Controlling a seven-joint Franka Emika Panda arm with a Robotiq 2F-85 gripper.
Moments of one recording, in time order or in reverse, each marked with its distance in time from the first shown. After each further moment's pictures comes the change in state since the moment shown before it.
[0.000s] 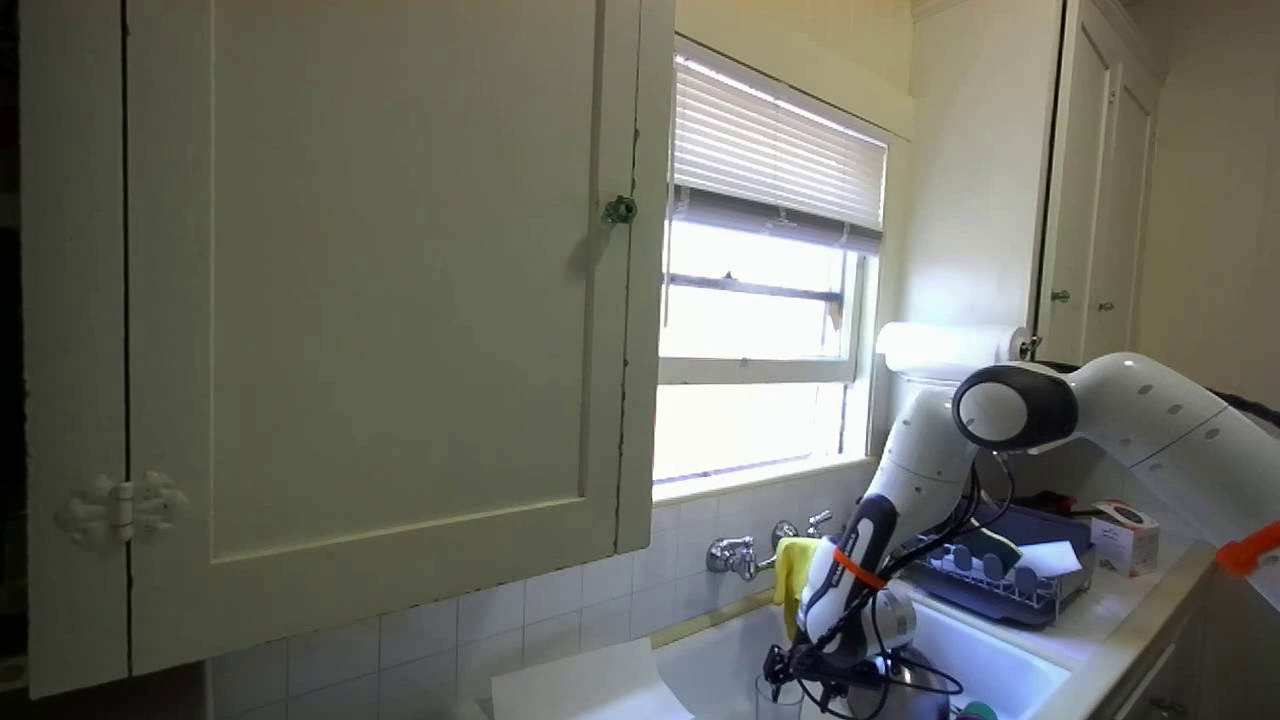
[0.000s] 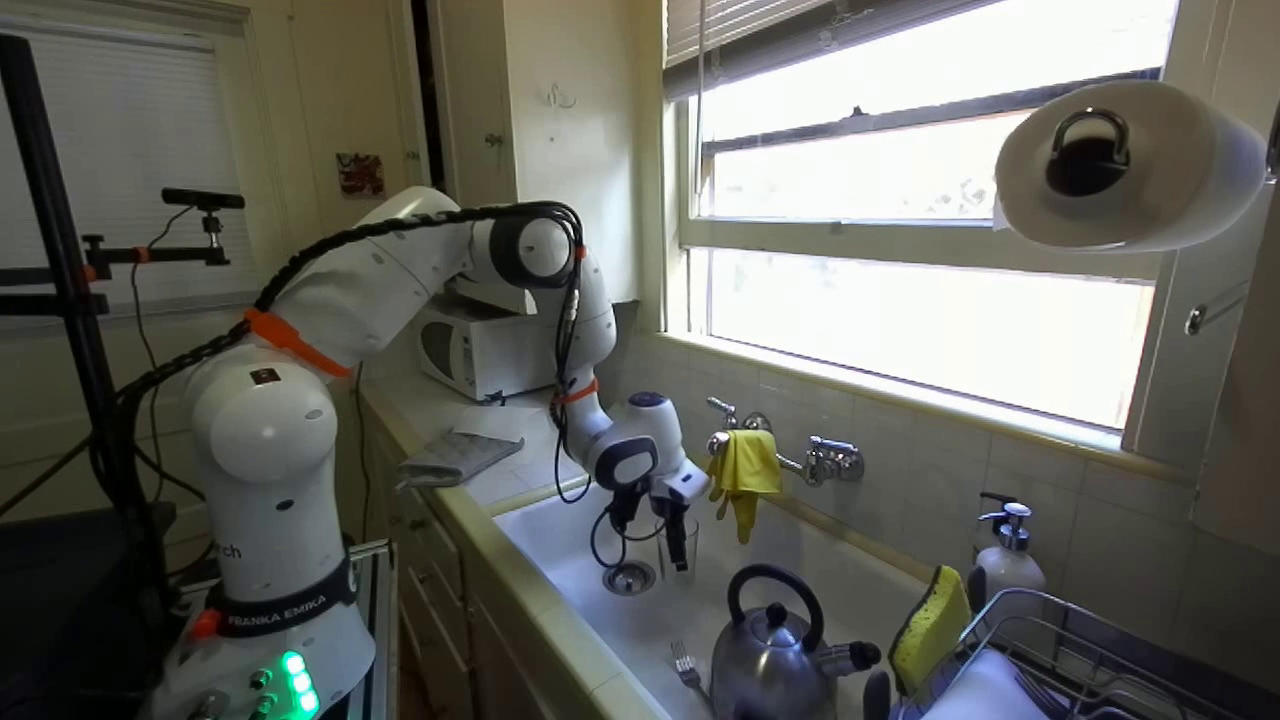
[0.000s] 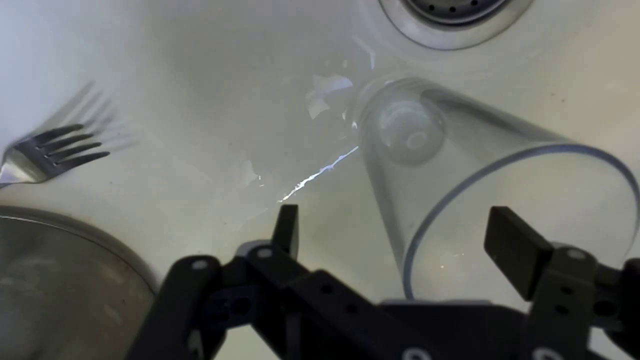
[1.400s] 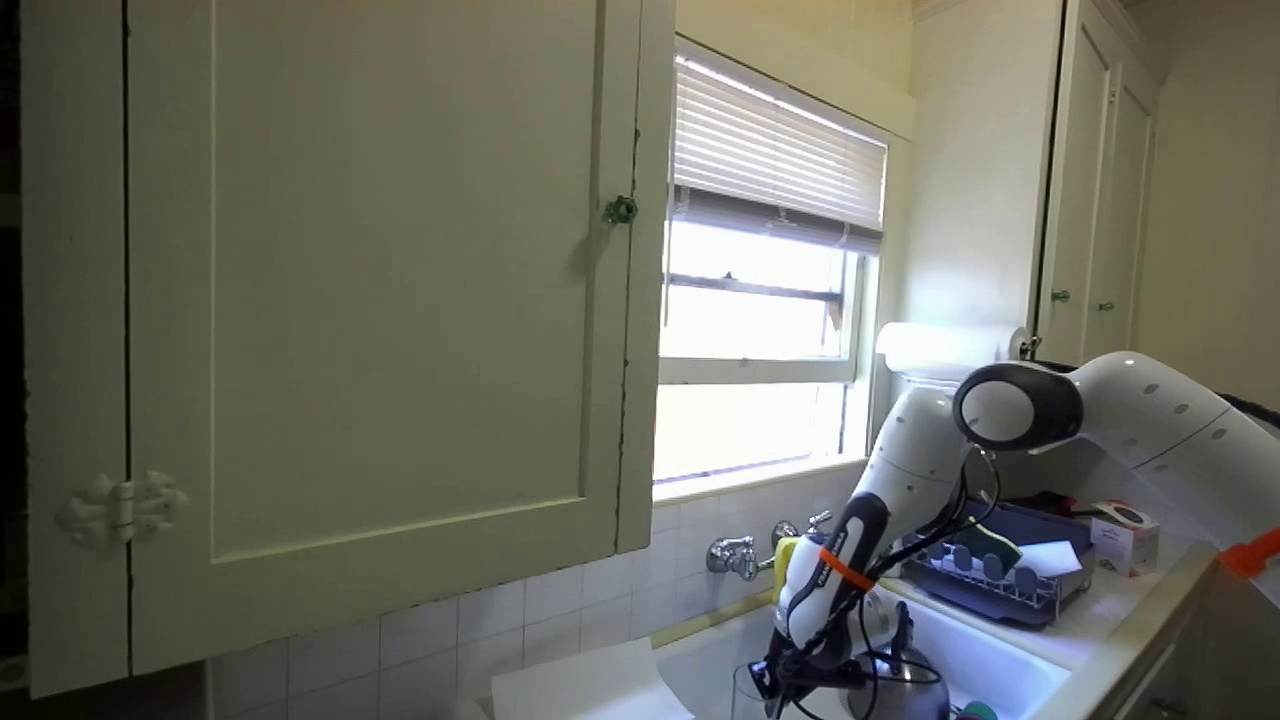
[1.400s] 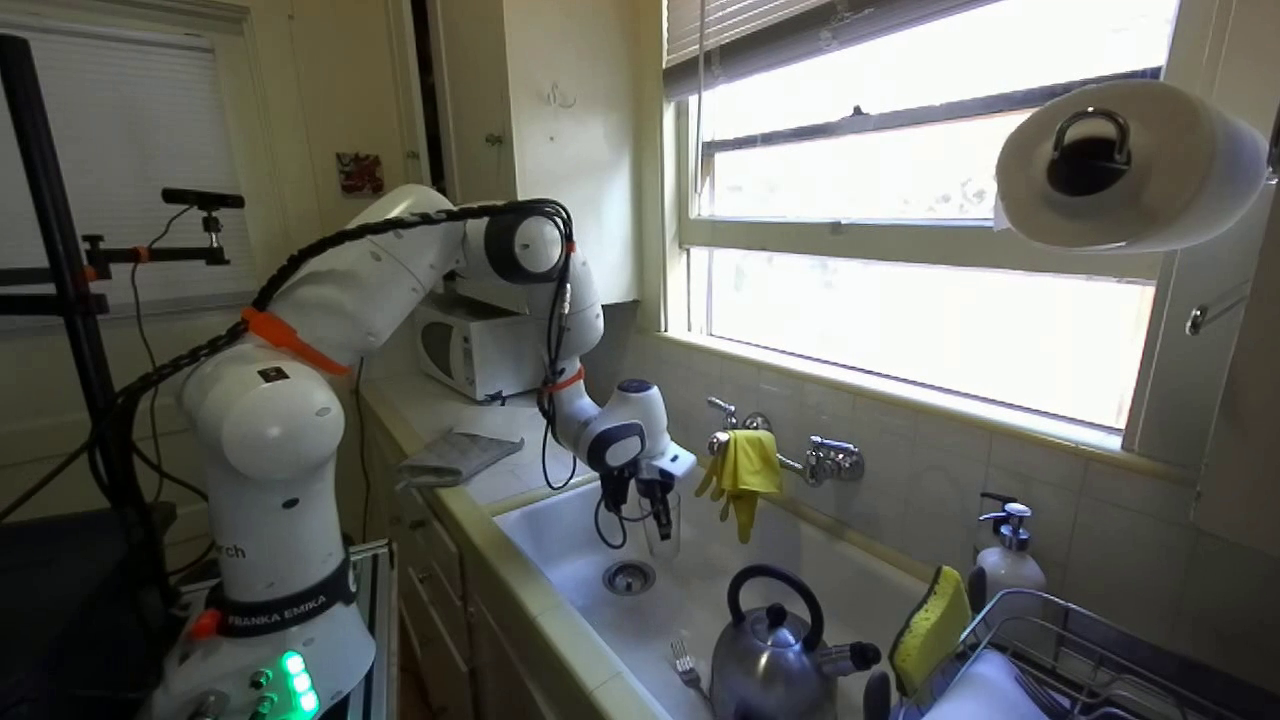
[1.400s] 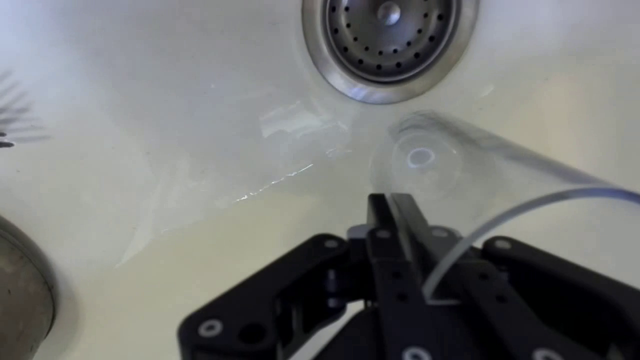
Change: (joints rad) arm 0.065 -0.023 0.023 0.017 0.000 -0.041 -0.113
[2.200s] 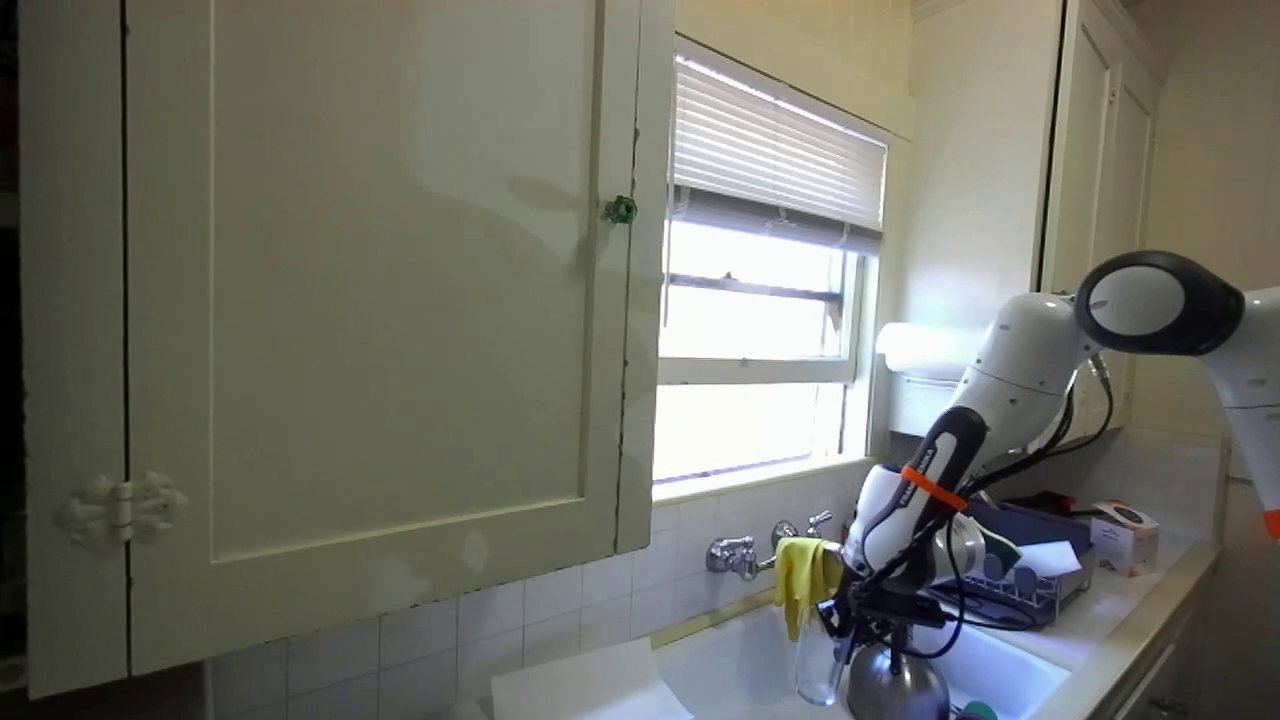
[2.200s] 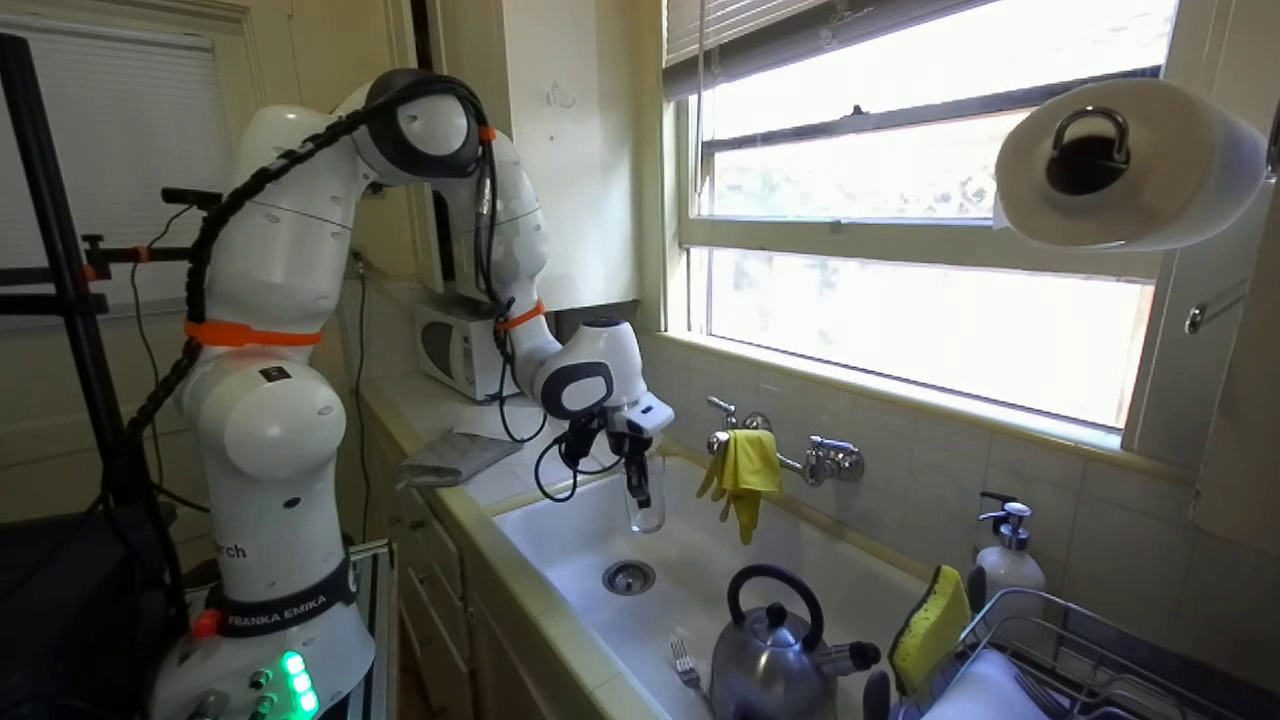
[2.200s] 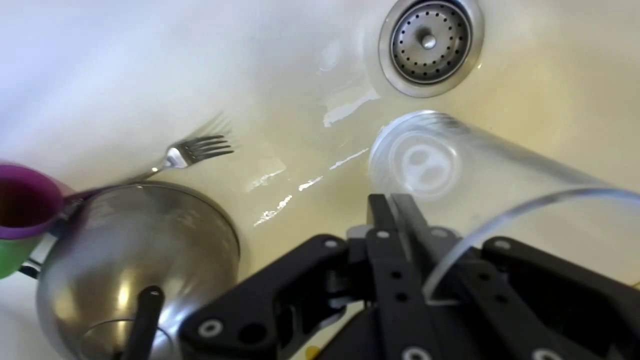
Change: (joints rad) arm 0.017 -0.523 -0.092 -0.476 0.009 -0.059 0.082
